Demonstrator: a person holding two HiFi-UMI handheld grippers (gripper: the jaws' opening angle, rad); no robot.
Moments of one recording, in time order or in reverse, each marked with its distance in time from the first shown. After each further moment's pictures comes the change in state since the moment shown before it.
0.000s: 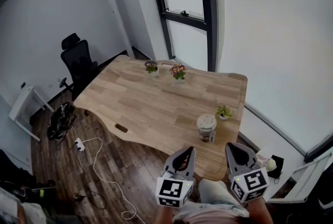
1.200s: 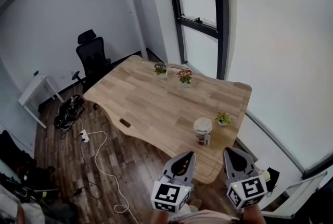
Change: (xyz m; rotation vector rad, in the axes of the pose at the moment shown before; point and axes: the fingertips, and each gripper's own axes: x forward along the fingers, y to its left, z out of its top) left arm -0.015 -0.053 0.026 -0.017 -0.029 0.074; right arm -0.035 -0.016 0.024 0.011 -0.076 0.106
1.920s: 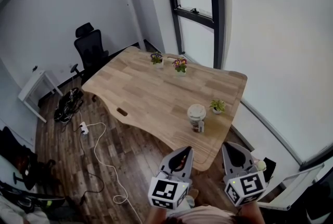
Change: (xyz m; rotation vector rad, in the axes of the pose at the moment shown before) left arm -0.020 -0.038 -0.007 -0.007 0.017 0.008; right arm -0.042 -0.001 -0.002 0.017 0.003 0.006
